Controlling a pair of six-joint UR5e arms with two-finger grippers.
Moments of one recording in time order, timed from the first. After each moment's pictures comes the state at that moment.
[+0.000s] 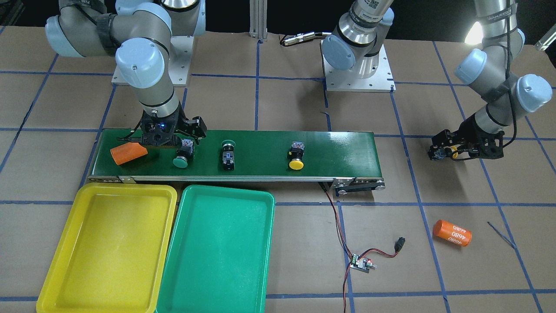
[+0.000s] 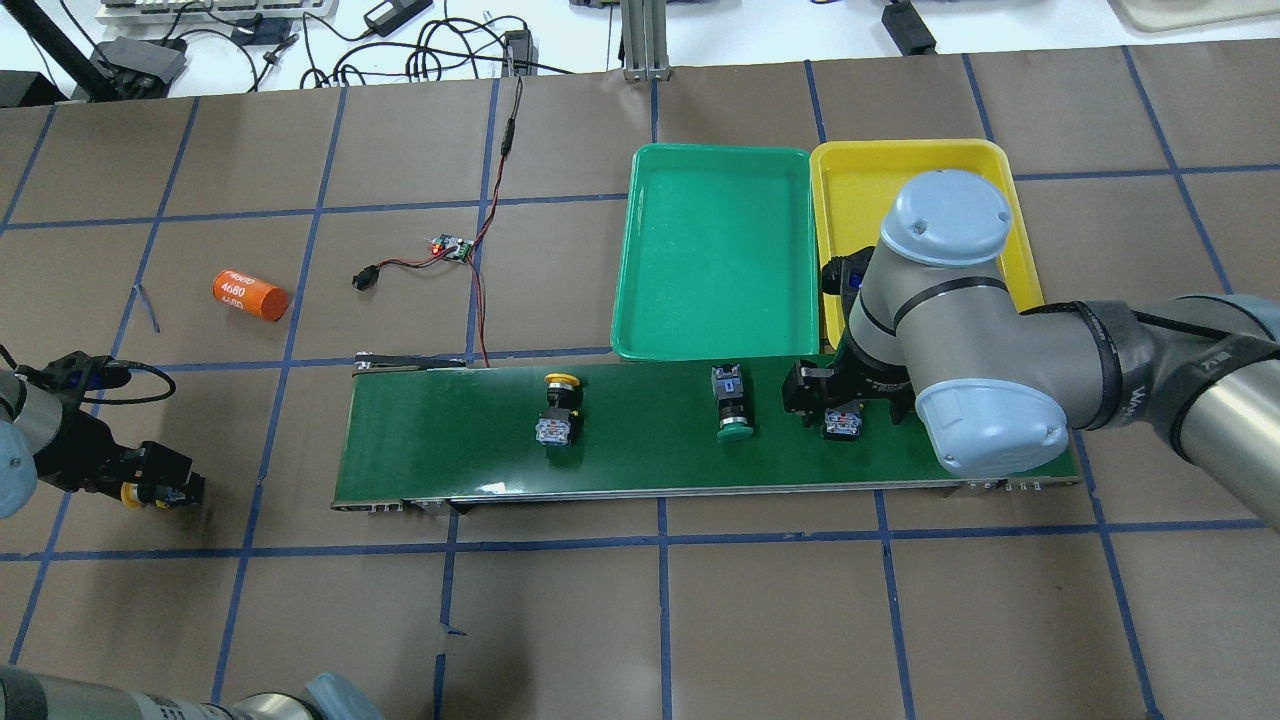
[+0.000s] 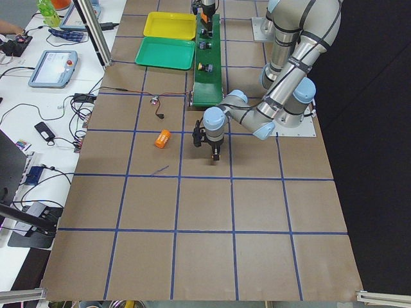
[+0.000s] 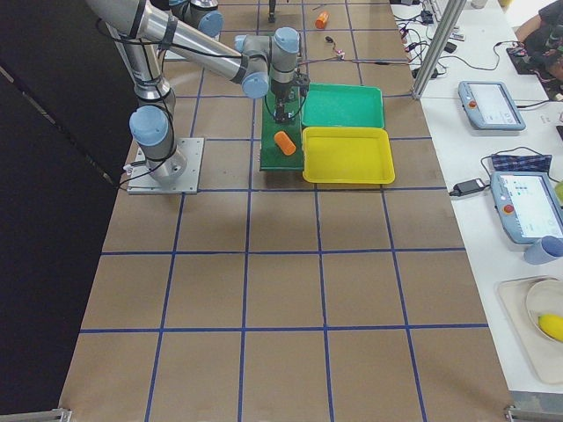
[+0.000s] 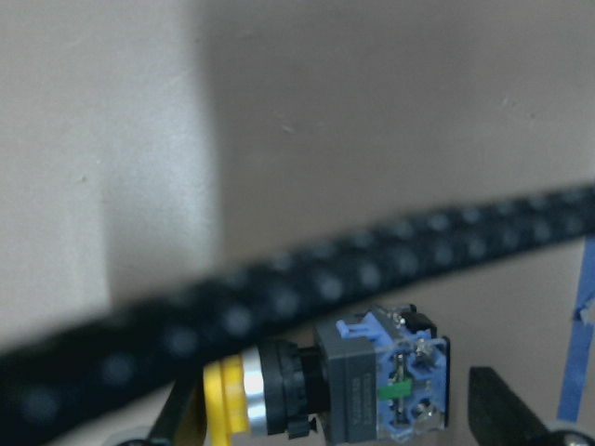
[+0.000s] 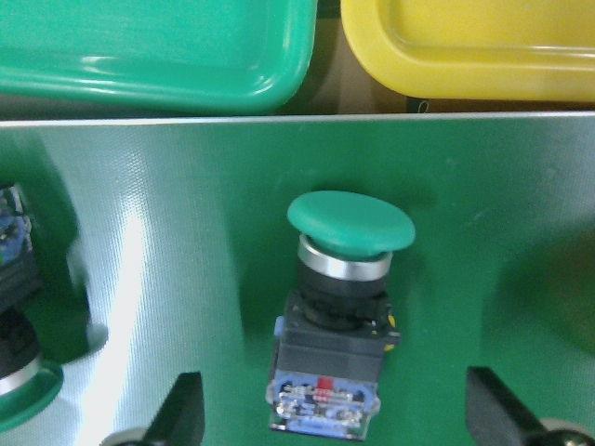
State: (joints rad) left arm -0.76 -1.80 -2.18 -0.89 1.56 0.80; right arm 1.65 -1.49 2.11 -2.10 -1.55 0.08
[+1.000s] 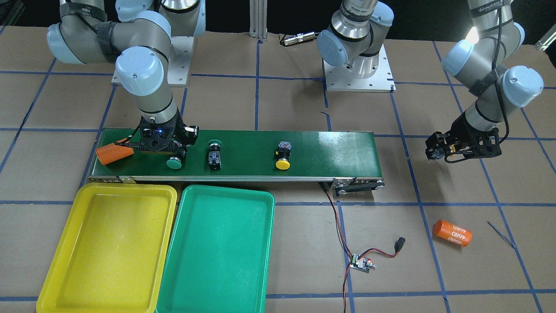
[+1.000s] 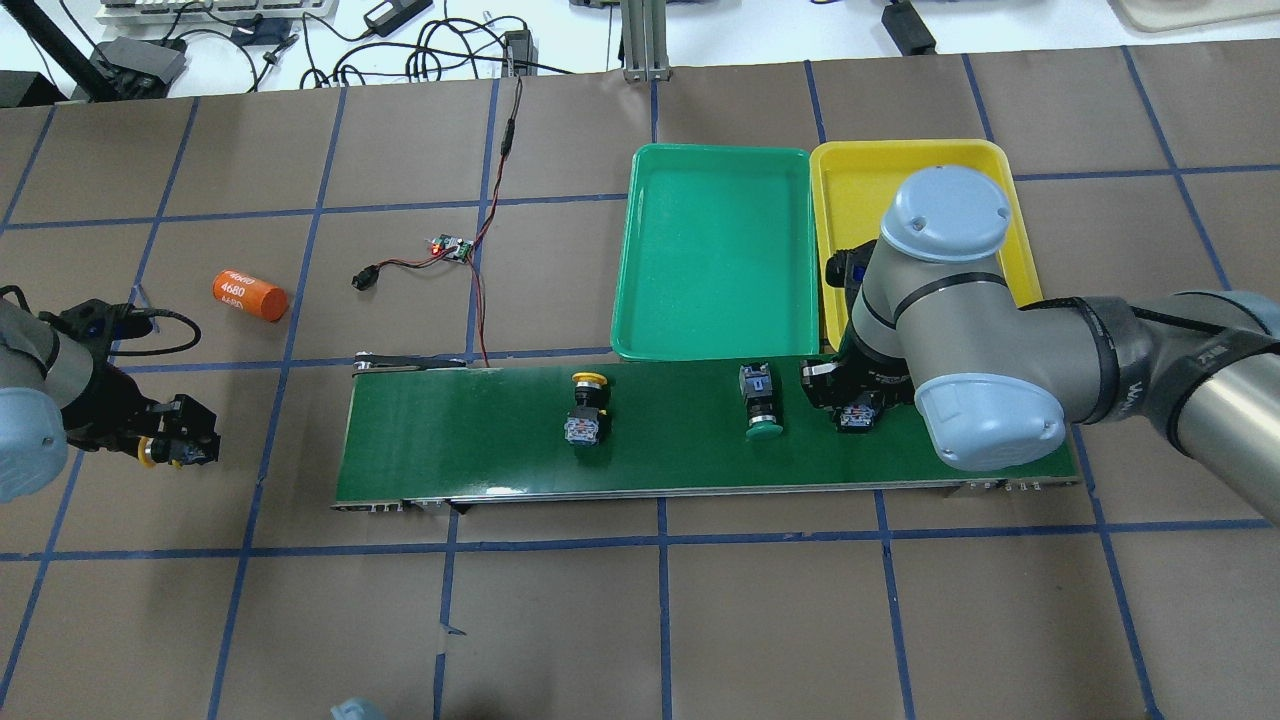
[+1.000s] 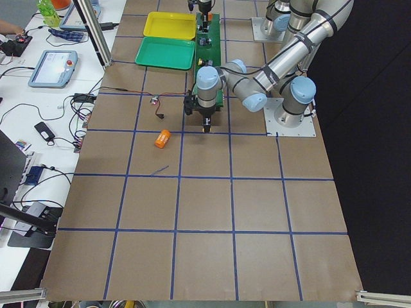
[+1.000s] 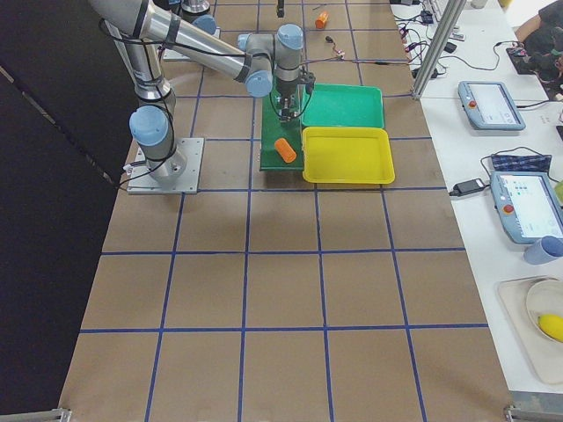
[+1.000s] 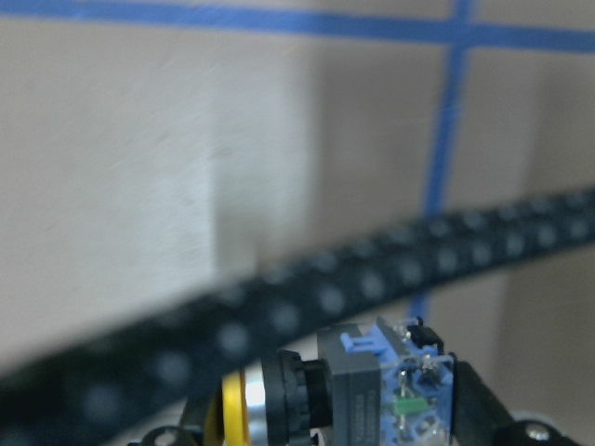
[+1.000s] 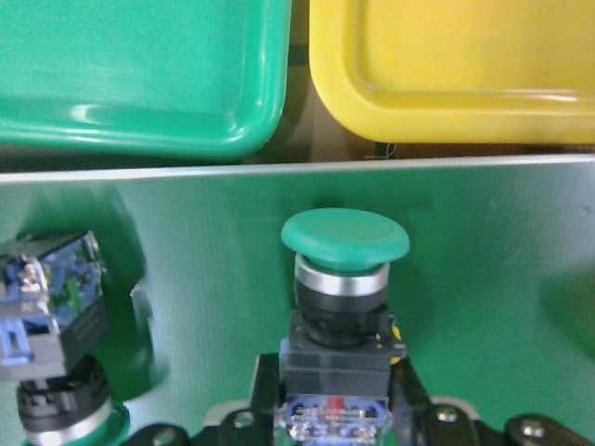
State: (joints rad) left arm -1.06 -1.59 -2.13 -1.00 1.55 0.54; right arm 1.64 -1.45 1.99 -2.12 -1.59 0.09
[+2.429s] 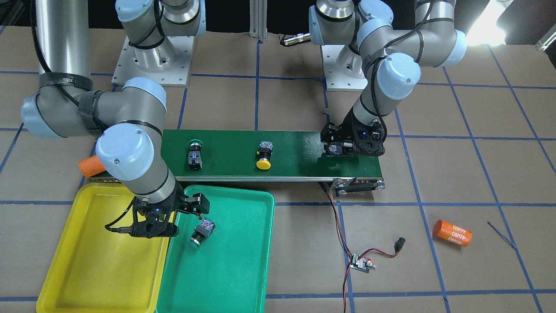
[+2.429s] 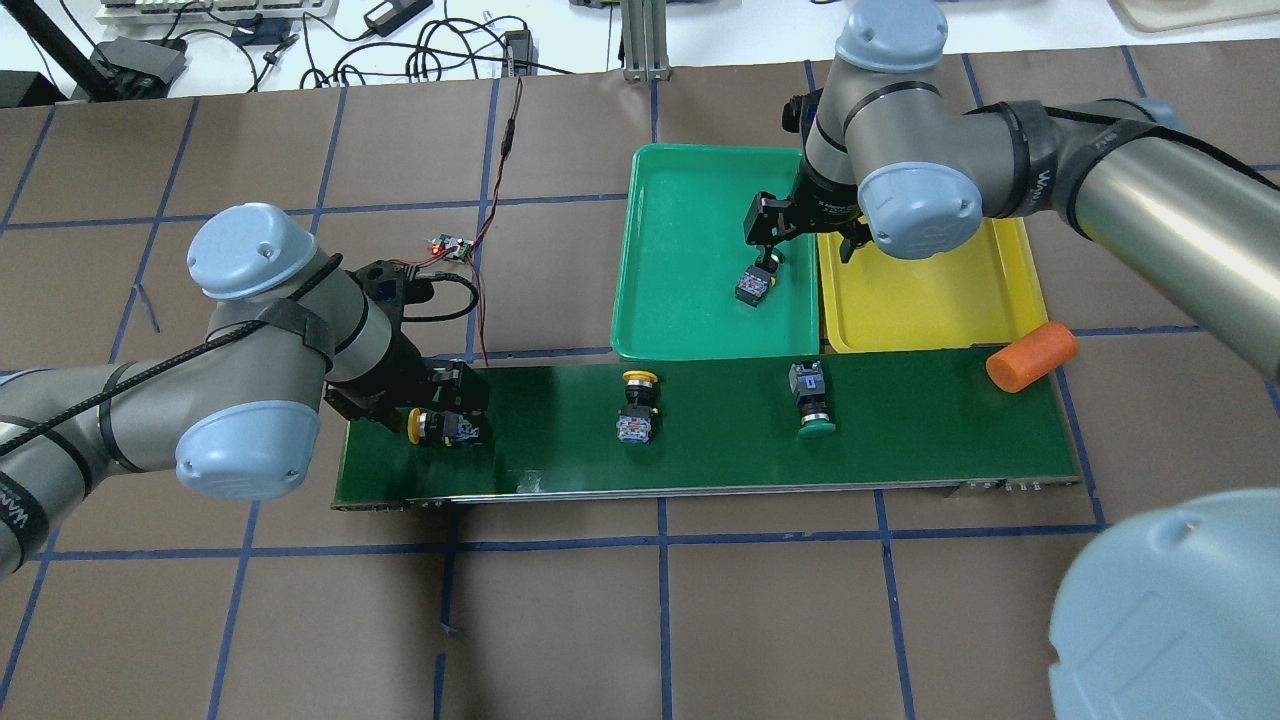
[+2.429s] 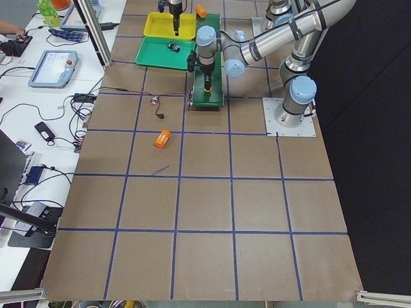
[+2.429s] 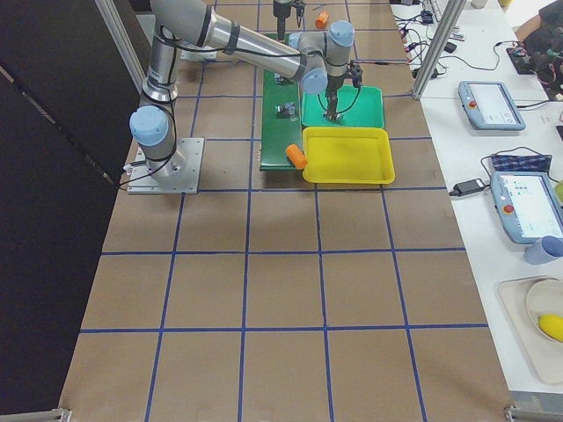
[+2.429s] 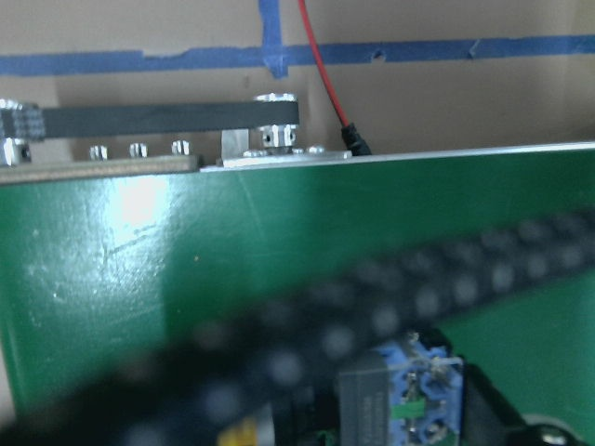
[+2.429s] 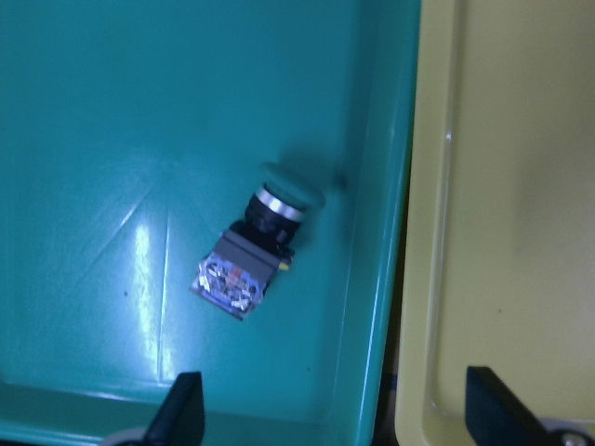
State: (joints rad) left arm -1.52 -1.62 -2.14 -1.02 1.46 0.07; right arm 1.64 -1.20 1.68 -2.07 -1.51 0.07
